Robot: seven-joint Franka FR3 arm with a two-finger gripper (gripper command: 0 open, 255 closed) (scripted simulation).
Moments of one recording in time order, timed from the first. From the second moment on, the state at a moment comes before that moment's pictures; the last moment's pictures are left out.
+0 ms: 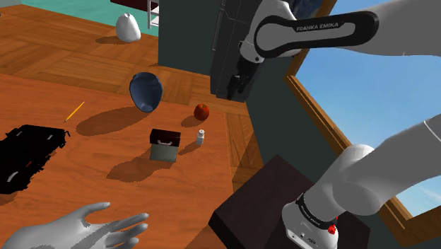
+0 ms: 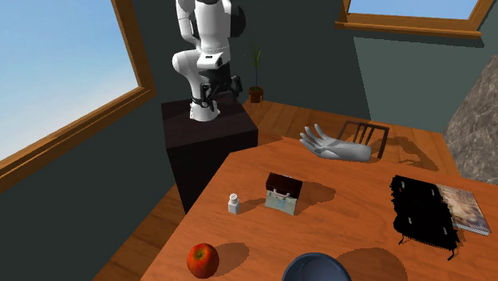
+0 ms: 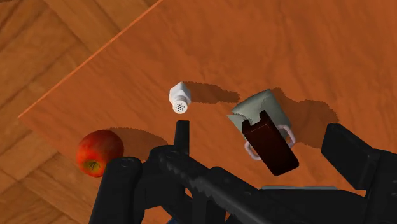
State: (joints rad) arm 0.09 -0.27 -0.09 -2.27 0.03 2.07 -0.18
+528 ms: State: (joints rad) arm 0.13 0.03 -0.09 -2.15 0.10 2.18 -0.39
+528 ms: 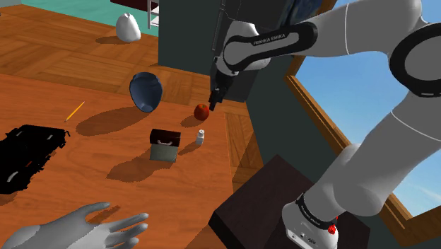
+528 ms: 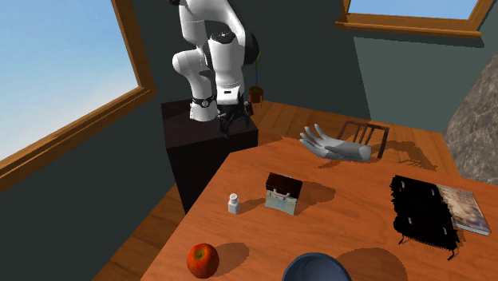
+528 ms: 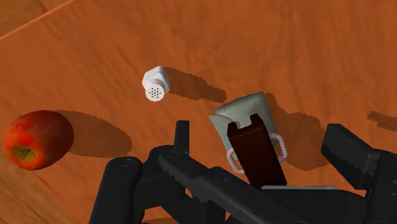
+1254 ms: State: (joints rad) arm 0.15 0.42 -0.02 -1.90 0.17 2.24 -0.60
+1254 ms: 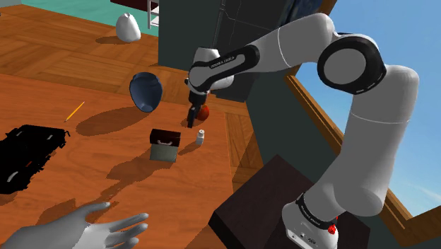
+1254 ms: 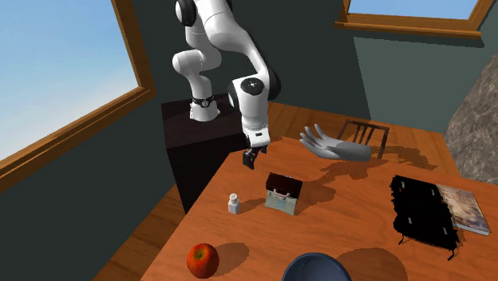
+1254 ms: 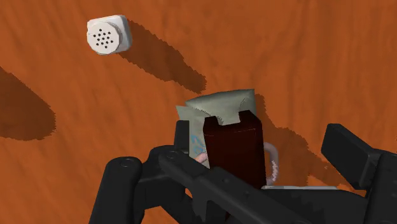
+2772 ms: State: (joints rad) arm 0.16 0.71 0.03 -1.71 0.17 2.29 -0.70
